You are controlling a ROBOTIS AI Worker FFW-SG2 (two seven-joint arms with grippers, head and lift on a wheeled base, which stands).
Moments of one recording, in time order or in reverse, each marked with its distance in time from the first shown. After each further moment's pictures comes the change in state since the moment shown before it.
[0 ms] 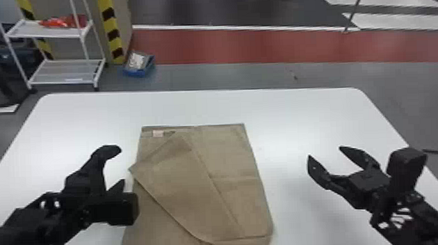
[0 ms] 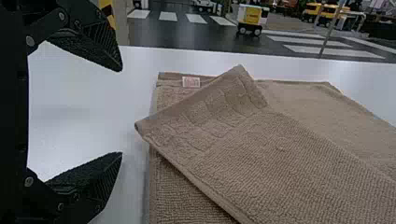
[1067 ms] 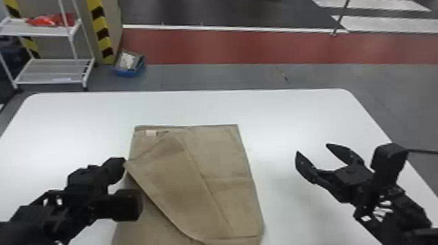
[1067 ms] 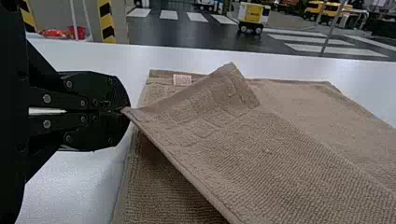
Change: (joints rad) left arm -0.055 -0.017 -0.085 0.030 -0.019 0.079 0.007; right arm -0.050 0.008 0.010 0.041 -0.015 0.001 0.000
